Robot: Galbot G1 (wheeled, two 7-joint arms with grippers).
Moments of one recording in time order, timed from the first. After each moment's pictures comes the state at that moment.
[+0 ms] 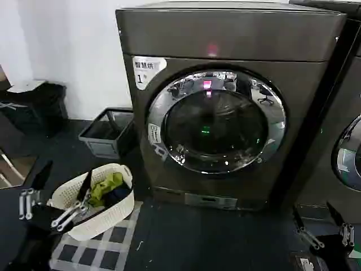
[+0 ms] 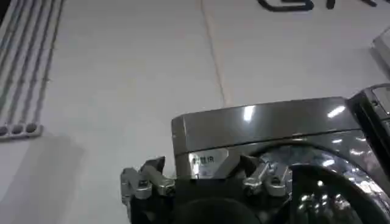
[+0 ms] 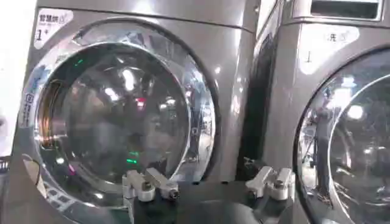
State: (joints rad) left arm 1.82 -1.38 -0.94 -2.53 -0.42 -0.33 0.24; right arm -1.78 1.37 0.97 2.37 0.28 0.03 -0.18
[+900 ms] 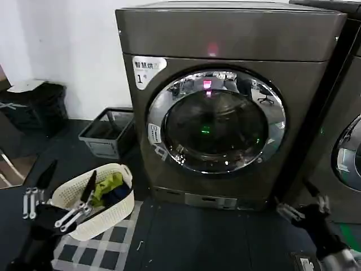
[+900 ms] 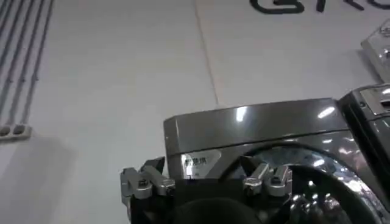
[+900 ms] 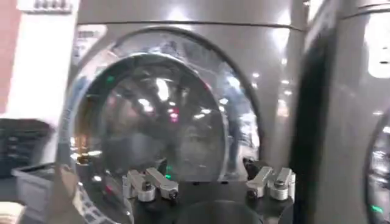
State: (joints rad) left arm 1.82 -1.36 -0.94 -2.54 -0.41 -0.32 0.26; right arm -1.35 0.92 0.65 2.21 0.50 -0.07 -0.12
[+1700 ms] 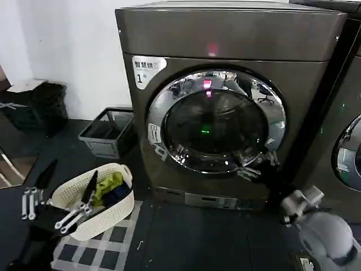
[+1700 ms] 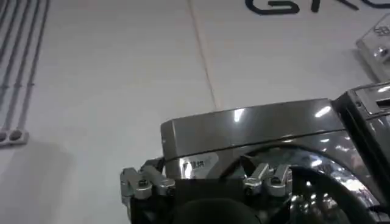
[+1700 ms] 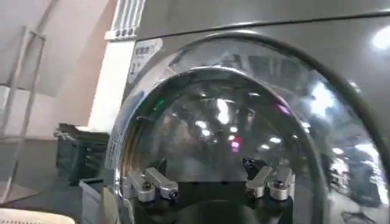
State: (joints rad) left arm 1.83 -1.39 -0.94 -2.57 -0.39 -0.32 0.27; right arm -0.81 0.82 0.17 1.98 0.59 -0.08 -0.11
